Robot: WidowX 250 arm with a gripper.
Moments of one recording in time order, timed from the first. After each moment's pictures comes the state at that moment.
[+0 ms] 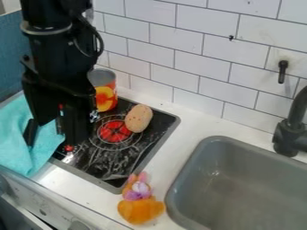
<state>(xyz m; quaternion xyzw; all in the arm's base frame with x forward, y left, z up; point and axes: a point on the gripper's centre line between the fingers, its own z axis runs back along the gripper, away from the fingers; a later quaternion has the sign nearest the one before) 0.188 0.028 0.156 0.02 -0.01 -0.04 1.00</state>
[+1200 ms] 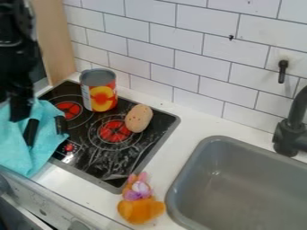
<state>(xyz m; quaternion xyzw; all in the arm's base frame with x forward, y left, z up) 0.214 0.193 0.101 0.10 0.06 0.01 0.99</state>
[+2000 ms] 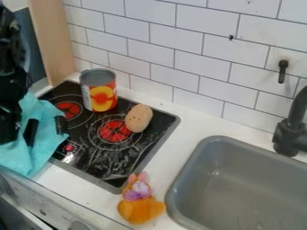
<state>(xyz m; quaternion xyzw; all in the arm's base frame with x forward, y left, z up) 0.203 0.221 0.050 0.07 0.13 0.01 0.99</state>
